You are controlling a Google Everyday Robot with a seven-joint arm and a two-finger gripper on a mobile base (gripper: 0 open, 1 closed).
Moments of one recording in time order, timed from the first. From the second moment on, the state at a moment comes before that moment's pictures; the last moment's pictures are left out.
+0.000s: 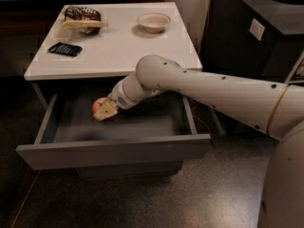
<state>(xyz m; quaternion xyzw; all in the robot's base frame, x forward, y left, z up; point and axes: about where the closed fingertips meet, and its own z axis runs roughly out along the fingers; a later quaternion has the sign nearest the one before) 0.635 0.132 0.738 -0.51 0.76 0.23 0.33</state>
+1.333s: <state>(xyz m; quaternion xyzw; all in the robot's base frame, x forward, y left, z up) 0.671 0.121 0.658 -0.51 0.77 0.18 0.34</state>
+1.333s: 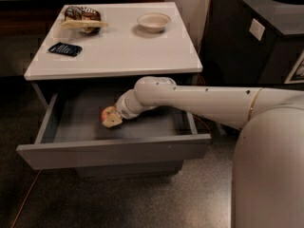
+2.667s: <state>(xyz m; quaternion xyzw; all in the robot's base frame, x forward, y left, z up) 0.687 0.114 0.623 -0.51 0.78 0.19 0.30</state>
